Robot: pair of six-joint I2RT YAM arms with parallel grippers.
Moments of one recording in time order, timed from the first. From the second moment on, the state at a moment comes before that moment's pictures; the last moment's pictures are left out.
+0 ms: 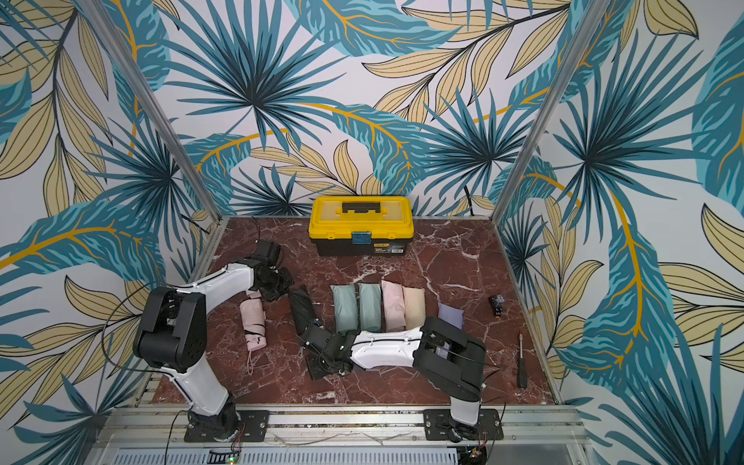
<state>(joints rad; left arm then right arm) -0.16 1.77 1.15 -0.55 0.09 -0.78 1.17 1.82 1.06 -0.26 -0.04 0.72</state>
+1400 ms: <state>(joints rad) -0.13 1.83 1.36 -0.52 0.41 -0.46 1.22 1.80 1.00 -0.24 -0.03 0.78</state>
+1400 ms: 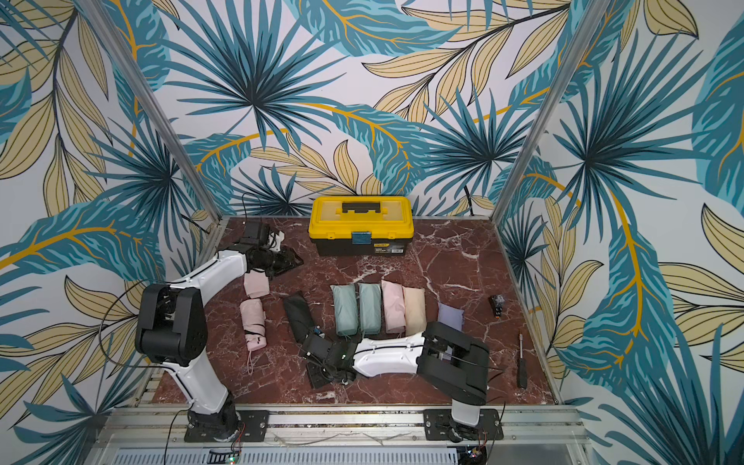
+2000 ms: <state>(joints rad) -0.23 1.94 1.40 -0.71 0.21 -0.27 1.22 1.80 1.00 -0.24 -0.03 0.78</state>
